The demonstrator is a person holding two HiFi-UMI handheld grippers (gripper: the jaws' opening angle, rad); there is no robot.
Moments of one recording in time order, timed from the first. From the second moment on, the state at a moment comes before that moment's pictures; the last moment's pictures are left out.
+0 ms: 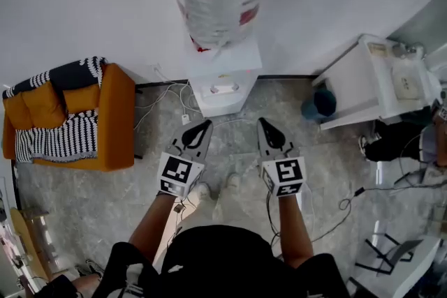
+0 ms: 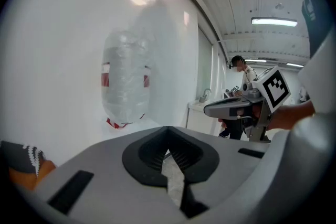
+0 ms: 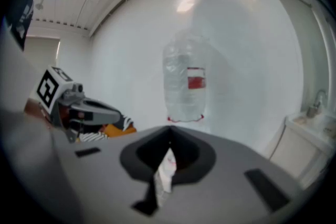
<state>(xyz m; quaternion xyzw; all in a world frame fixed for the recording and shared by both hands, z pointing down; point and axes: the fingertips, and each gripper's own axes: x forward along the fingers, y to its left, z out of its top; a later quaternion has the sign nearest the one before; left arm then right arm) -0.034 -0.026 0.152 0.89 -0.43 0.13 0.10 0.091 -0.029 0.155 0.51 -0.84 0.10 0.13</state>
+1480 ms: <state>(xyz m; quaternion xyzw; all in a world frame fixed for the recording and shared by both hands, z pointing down) -0.089 0.012 -0.030 0.88 -0.48 0.03 -0.04 0.078 0.010 -0.010 0.54 -0.84 -0.04 0.05</state>
